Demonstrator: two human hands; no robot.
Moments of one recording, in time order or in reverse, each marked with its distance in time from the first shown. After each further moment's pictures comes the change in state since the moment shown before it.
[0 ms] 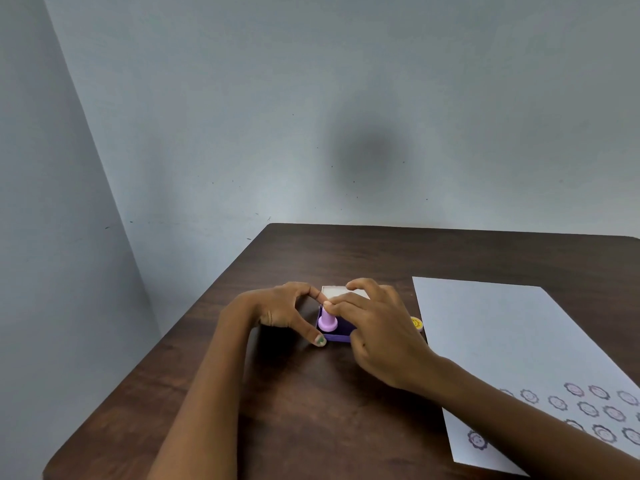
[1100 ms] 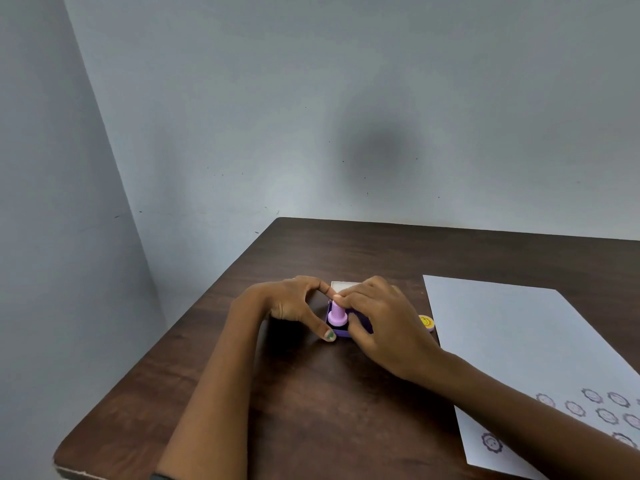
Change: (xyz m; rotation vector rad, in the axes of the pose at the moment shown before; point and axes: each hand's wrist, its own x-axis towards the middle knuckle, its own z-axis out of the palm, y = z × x) left_hand 0.003 -0.002 0.000 0.034 0.004 -0.017; right_hand 0.006 0.000 0.003 0.111 0.062 -0.019
